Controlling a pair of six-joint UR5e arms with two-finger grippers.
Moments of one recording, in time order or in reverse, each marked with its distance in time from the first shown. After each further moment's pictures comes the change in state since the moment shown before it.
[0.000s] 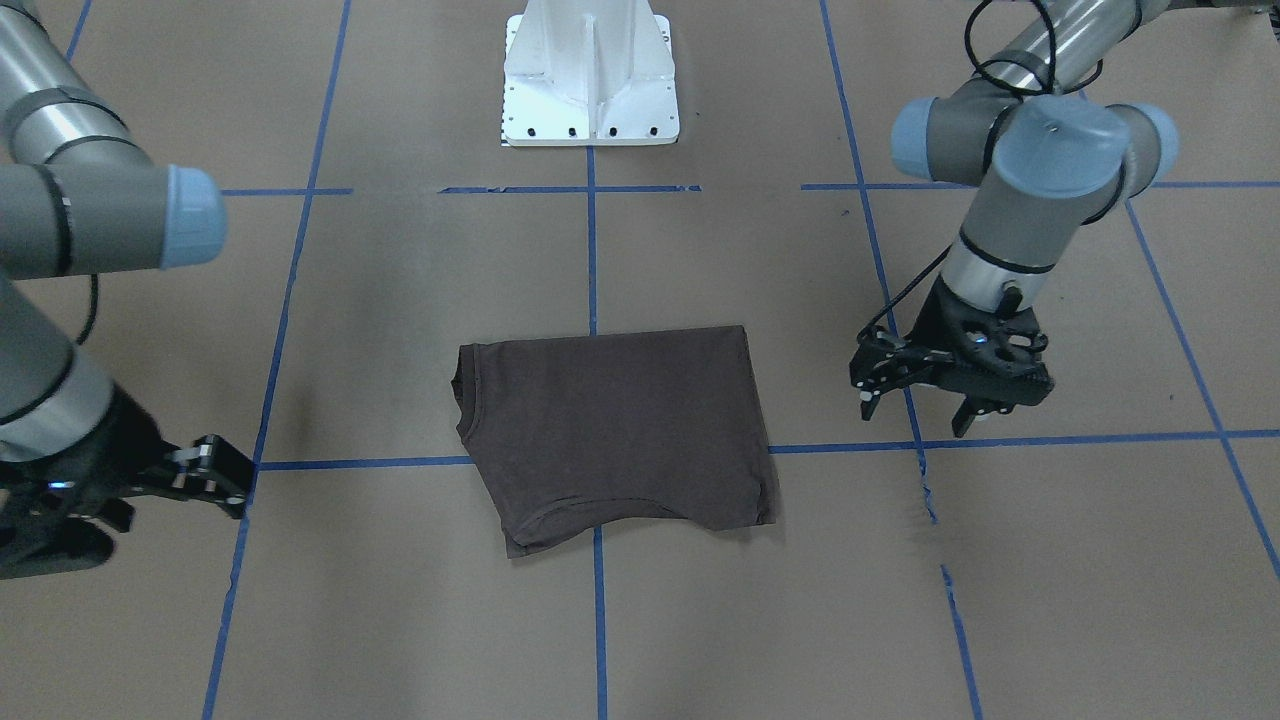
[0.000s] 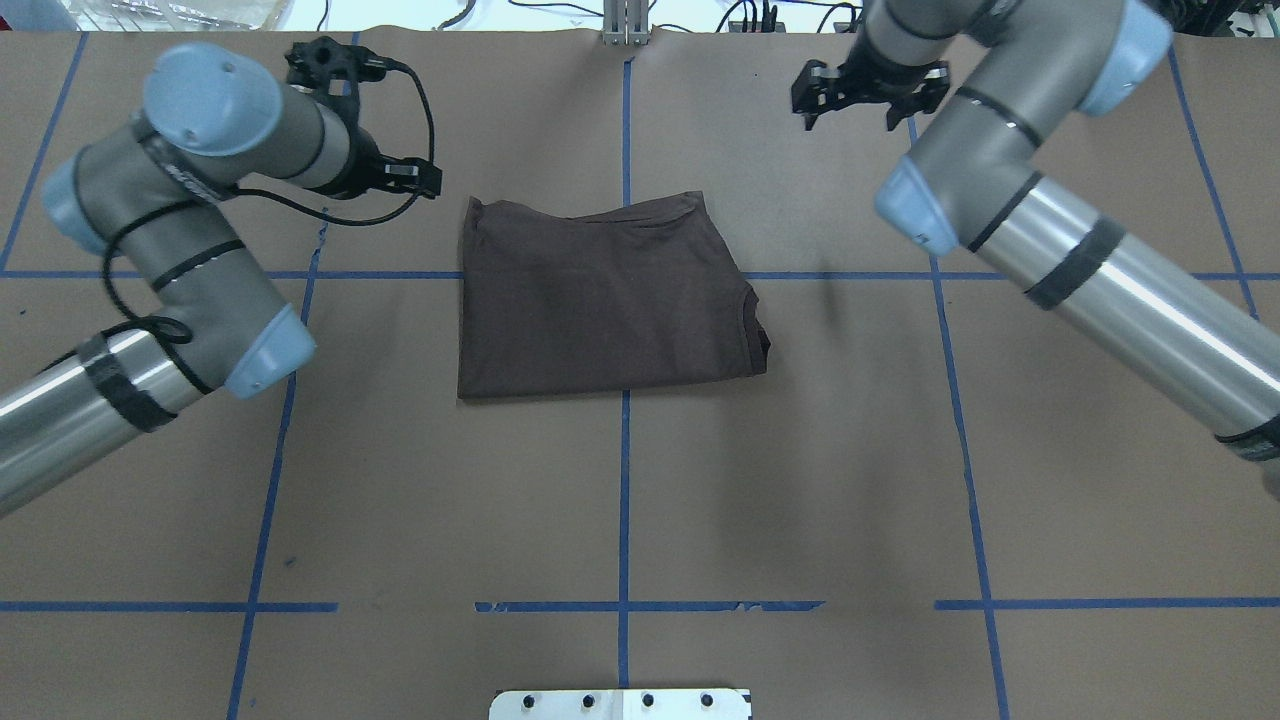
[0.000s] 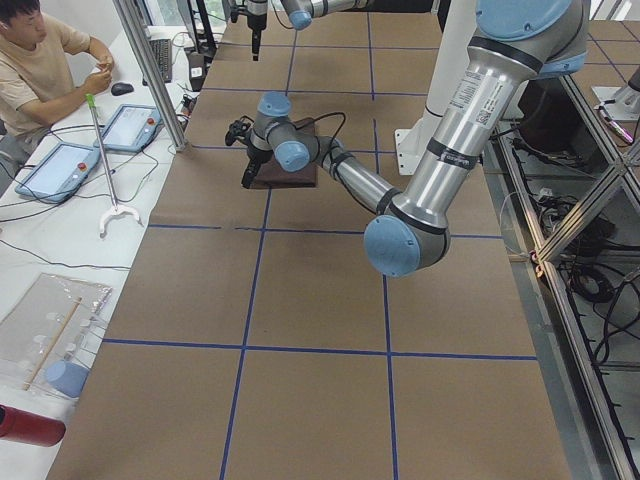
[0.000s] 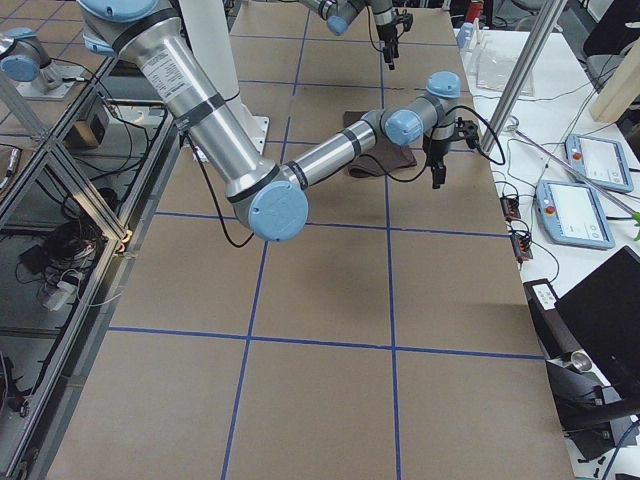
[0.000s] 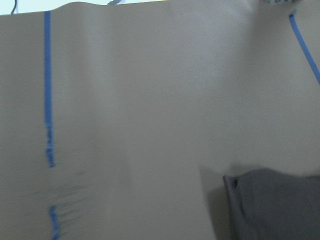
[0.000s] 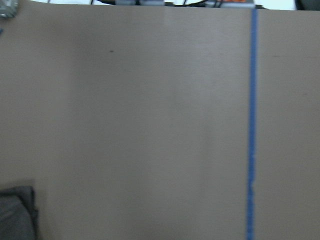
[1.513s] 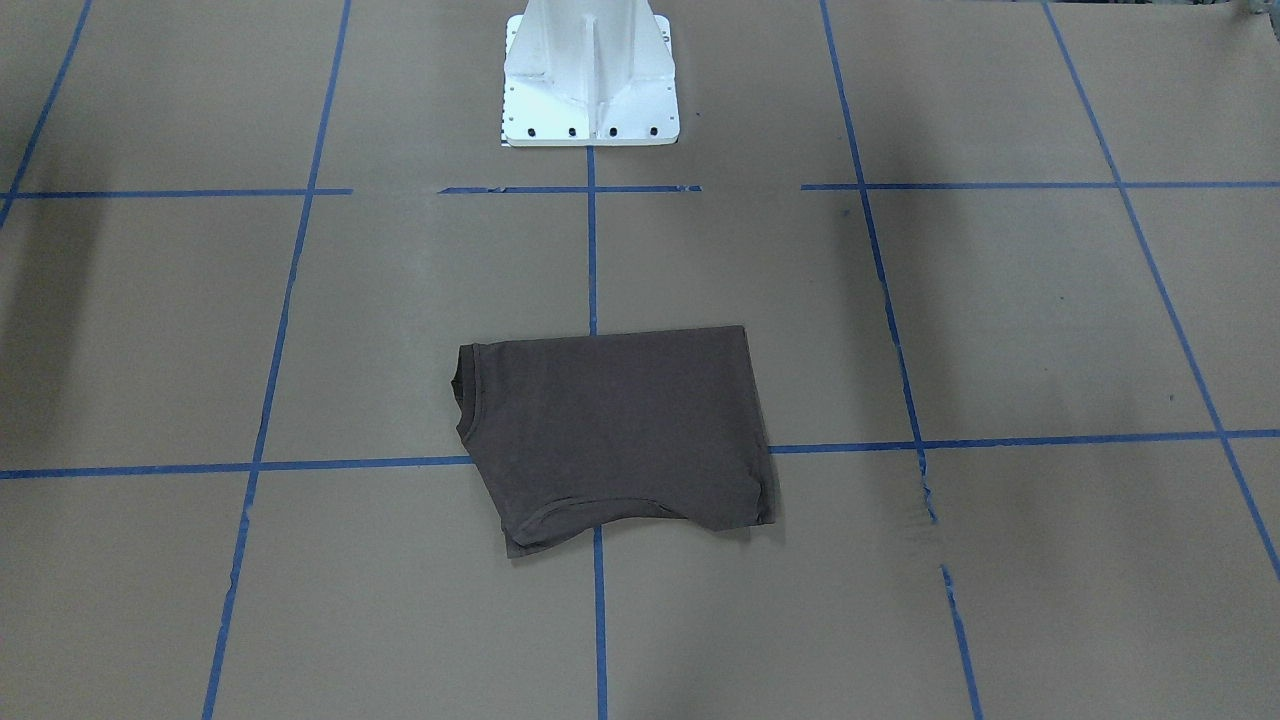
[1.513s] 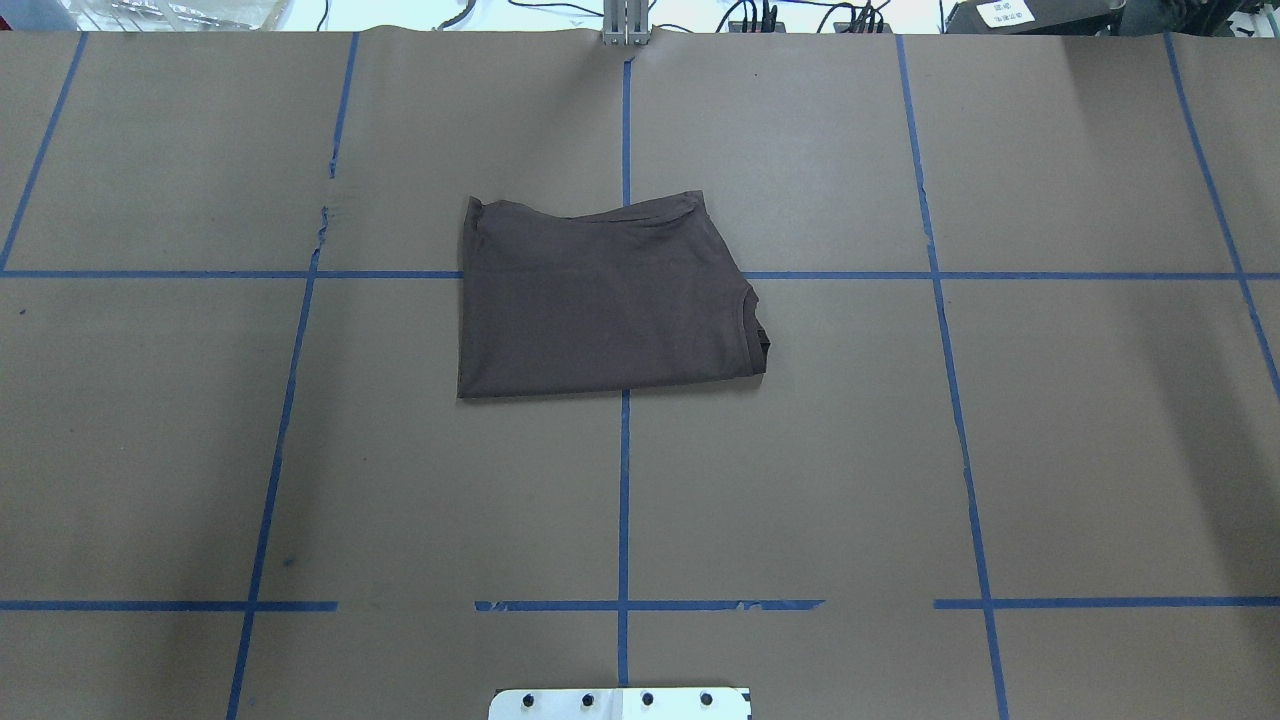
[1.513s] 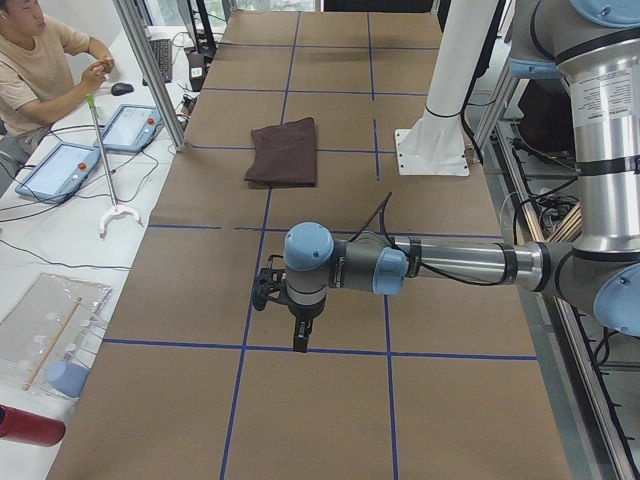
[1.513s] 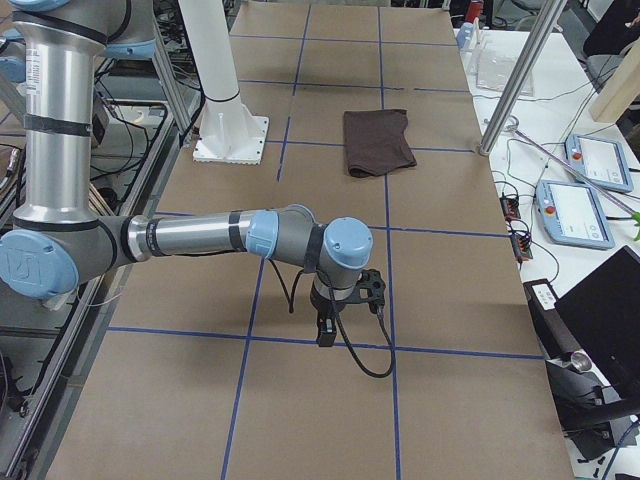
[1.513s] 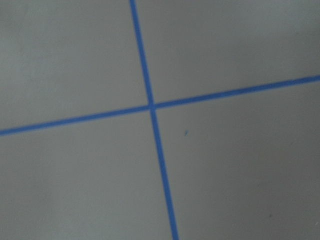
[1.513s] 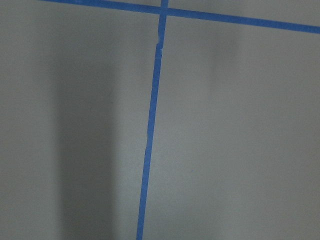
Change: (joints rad) left arm -0.599 0.622 -0.093 0.239 -0.374 0.668; right arm 0.468 -0.734 0.336 -0.363 0.138 -0.810
